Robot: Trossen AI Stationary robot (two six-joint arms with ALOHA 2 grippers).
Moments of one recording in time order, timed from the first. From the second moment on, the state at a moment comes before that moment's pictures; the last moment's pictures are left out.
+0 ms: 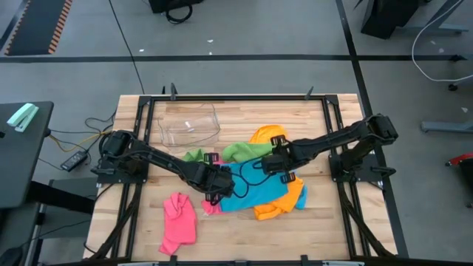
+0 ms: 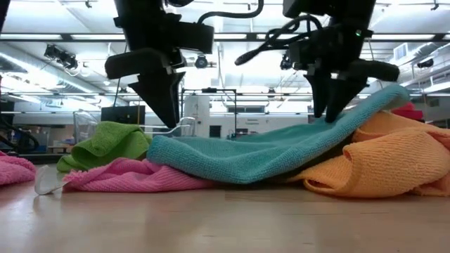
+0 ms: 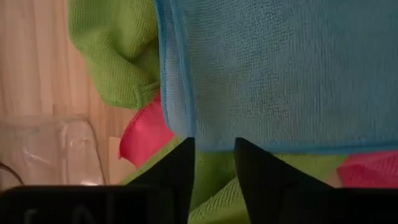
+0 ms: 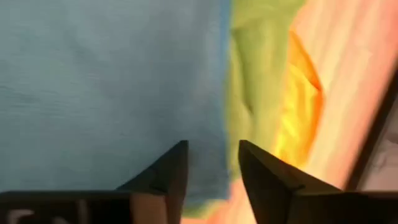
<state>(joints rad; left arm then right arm) -0.30 1.84 1.33 -0.88 -0.45 -0.25 0.16 1.59 1.13 -0.99 0.40 -0.10</state>
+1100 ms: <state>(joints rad) -0.49 1.89 1.34 -0.77 -0.46 0.45 0.36 1.42 1.09 -0.63 0.27 0.08</state>
